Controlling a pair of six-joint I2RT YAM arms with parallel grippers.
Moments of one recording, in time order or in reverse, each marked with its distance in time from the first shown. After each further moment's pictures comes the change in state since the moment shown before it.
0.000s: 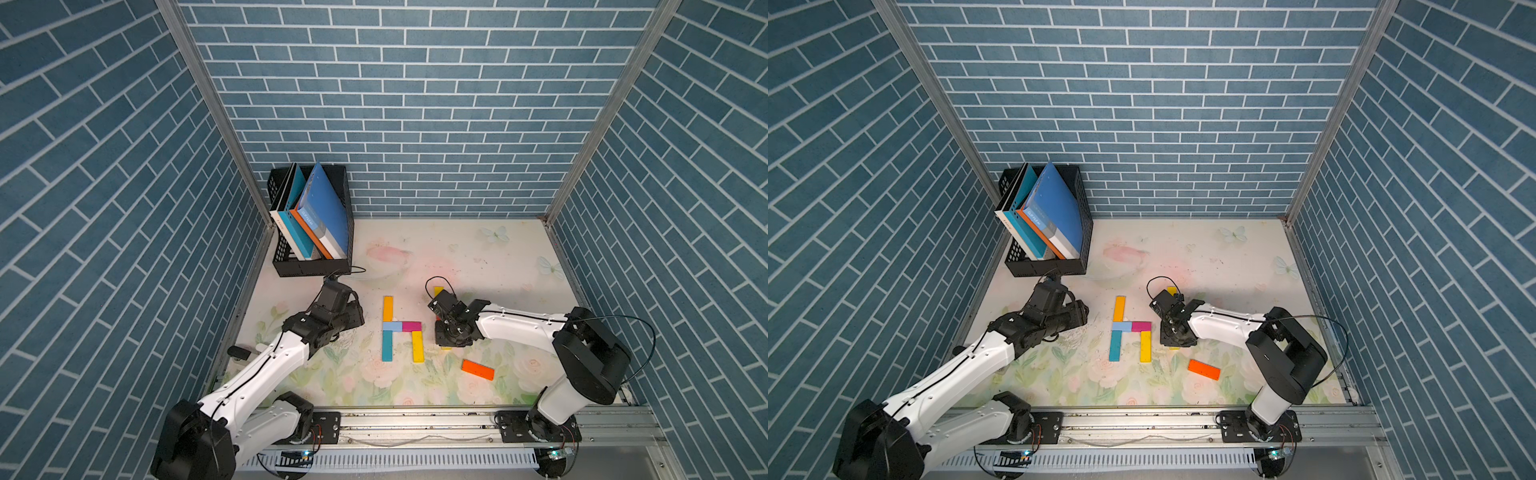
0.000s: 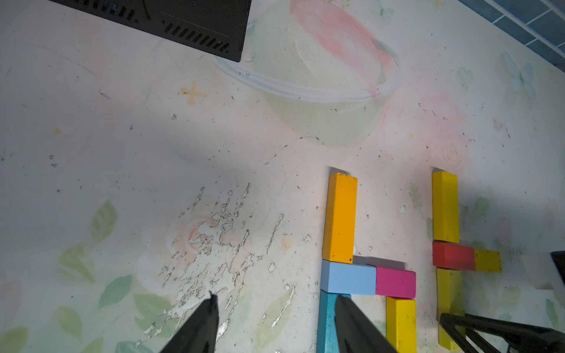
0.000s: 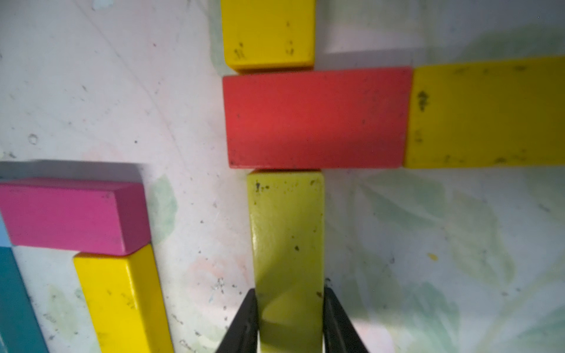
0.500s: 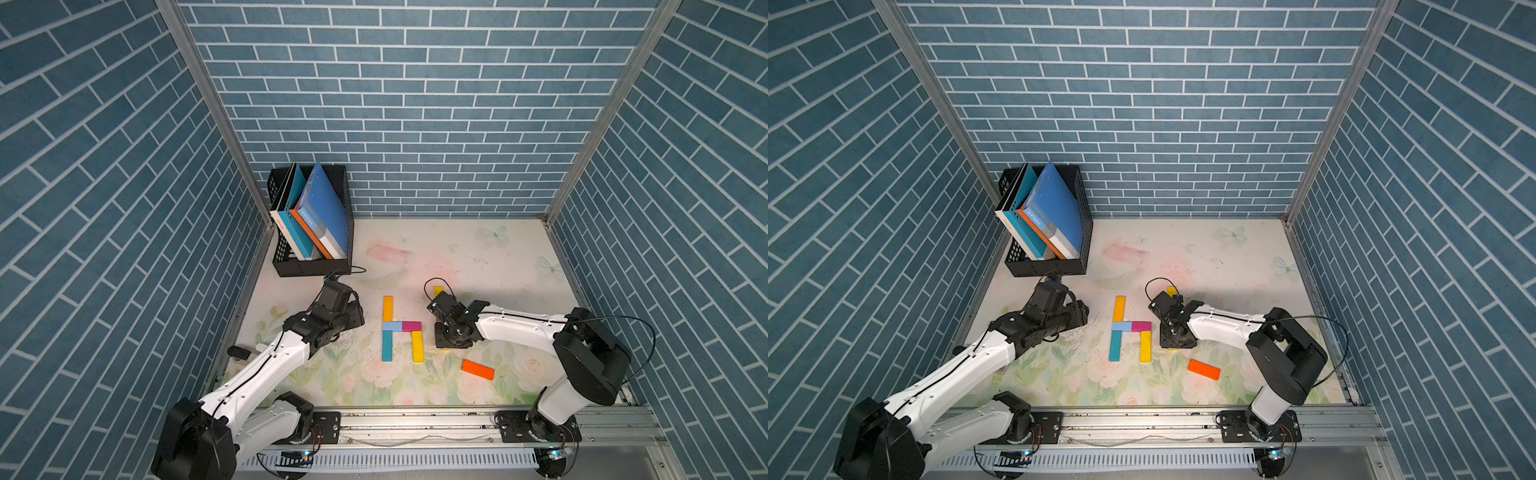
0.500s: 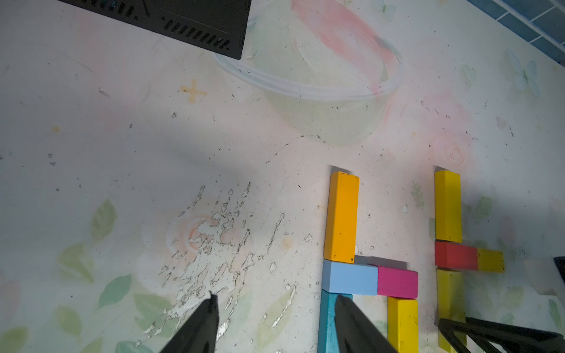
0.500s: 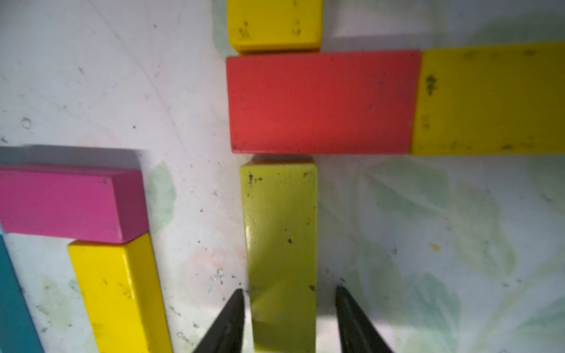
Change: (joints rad) left arm -0.001 0.006 0.000 0.000 0.000 0.000; right arm 0.012 -0.005 -0.001 -0.012 0.007 0.001
